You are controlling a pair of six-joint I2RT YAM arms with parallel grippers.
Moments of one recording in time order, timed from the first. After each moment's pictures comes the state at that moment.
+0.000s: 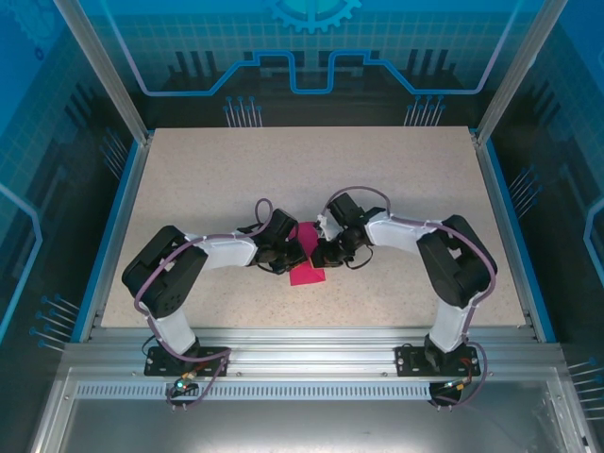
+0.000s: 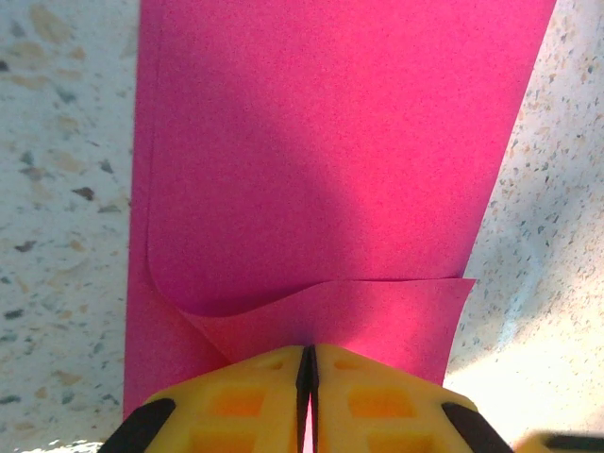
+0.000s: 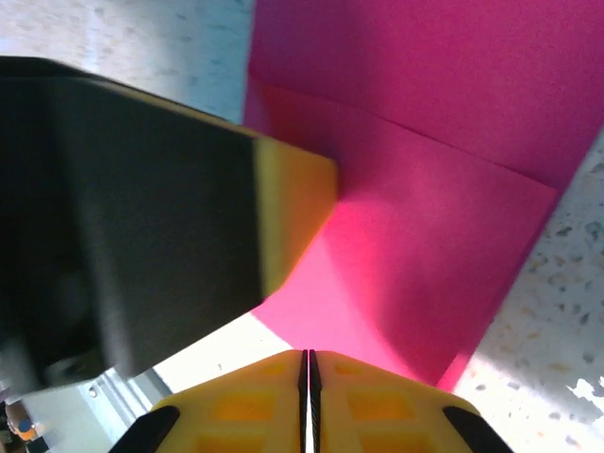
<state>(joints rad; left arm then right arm) -0.62 1.75 0.86 -0.15 0.24 -1.11 0.60 1.84 1.06 -0.49 -0.60 0.39</state>
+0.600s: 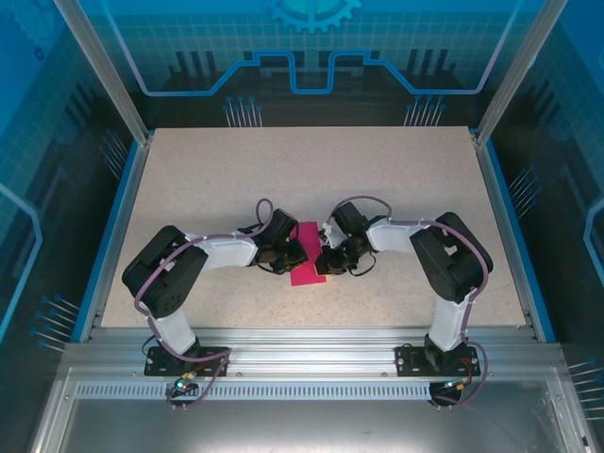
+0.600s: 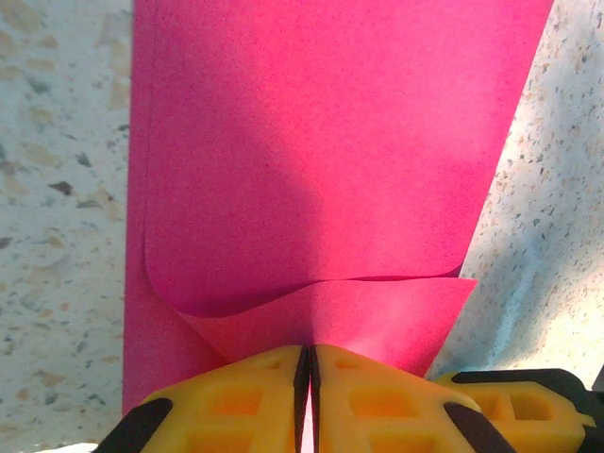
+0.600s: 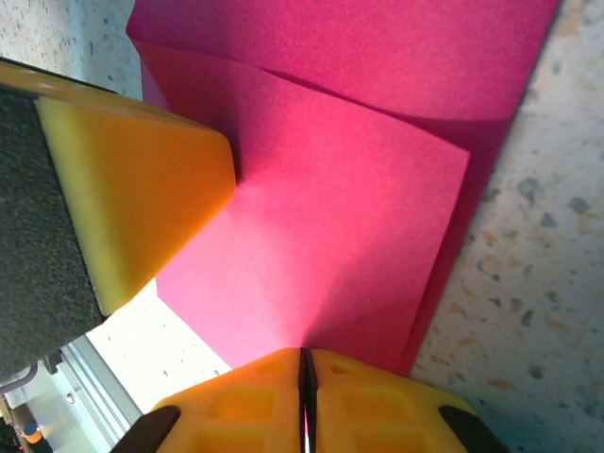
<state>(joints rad) -0.62 1.75 0.86 -0.15 0.24 -1.10 0.57 1.86 0.96 -0.39 -0.62 0.40</state>
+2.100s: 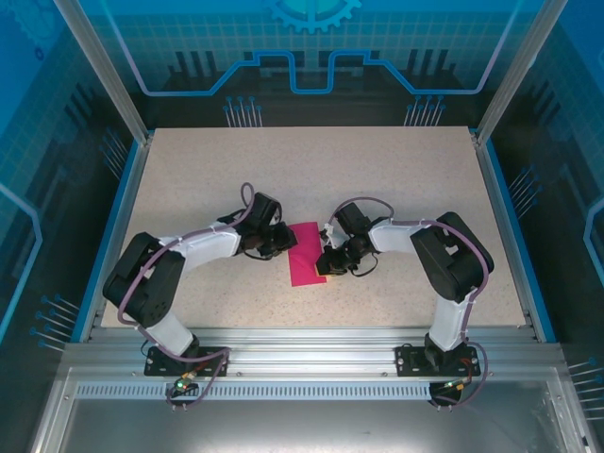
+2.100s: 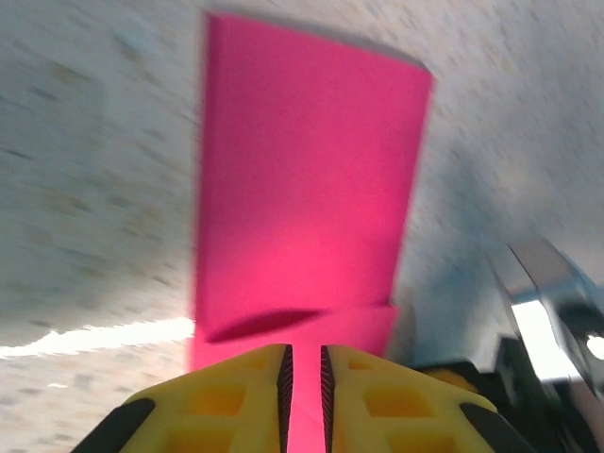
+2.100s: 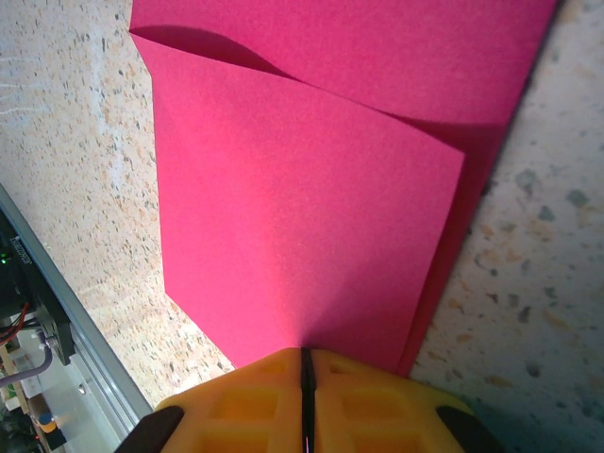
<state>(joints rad) -0.51 1.65 0.90 -0.23 0.30 -0.96 0.55 1.86 0.94 -0.36 -0.66 0.39</state>
